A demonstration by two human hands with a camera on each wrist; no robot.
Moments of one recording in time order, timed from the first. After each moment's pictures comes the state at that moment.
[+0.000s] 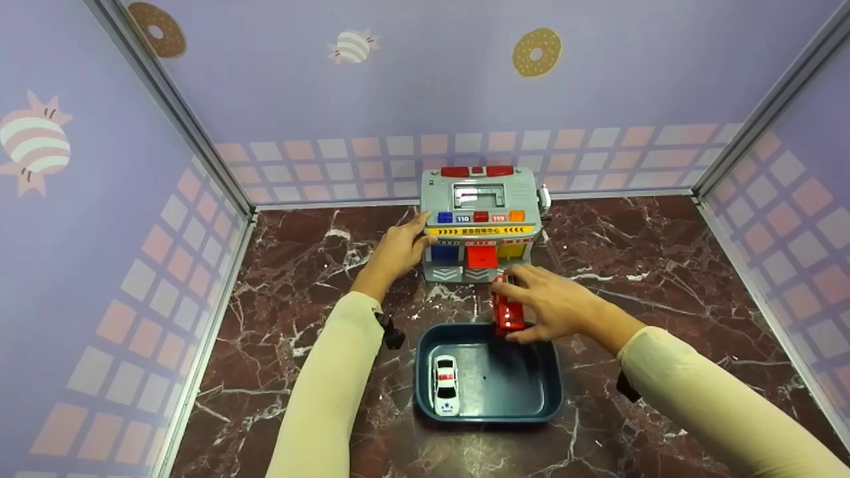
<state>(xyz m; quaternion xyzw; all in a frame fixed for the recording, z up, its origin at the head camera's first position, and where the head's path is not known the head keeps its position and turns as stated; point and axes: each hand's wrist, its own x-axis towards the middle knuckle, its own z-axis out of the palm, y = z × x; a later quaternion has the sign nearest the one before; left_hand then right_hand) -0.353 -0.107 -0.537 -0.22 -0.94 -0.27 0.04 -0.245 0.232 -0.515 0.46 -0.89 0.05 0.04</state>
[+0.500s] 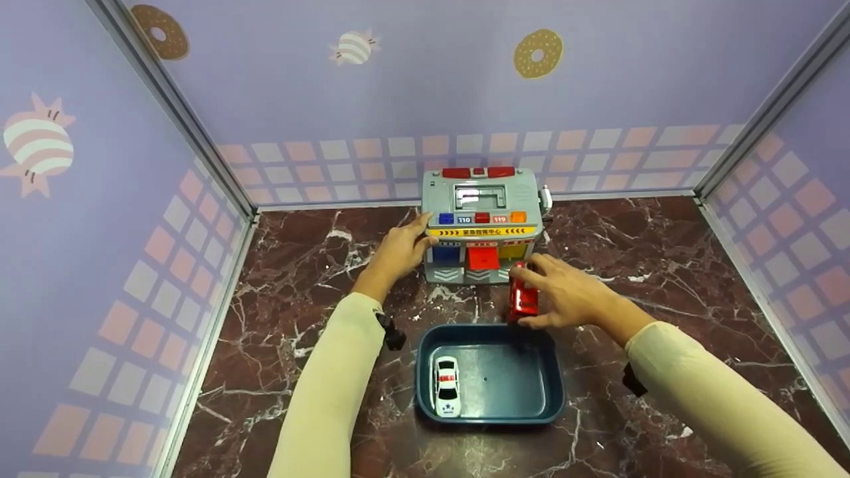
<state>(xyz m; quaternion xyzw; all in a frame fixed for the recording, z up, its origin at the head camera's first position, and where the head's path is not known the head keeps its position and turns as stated) -0.353 -0.109 -0.537 -0.22 -0.93 -0.28 0.04 -0.263 0.256 -0.523 0.40 -0.91 0.08 0.03</state>
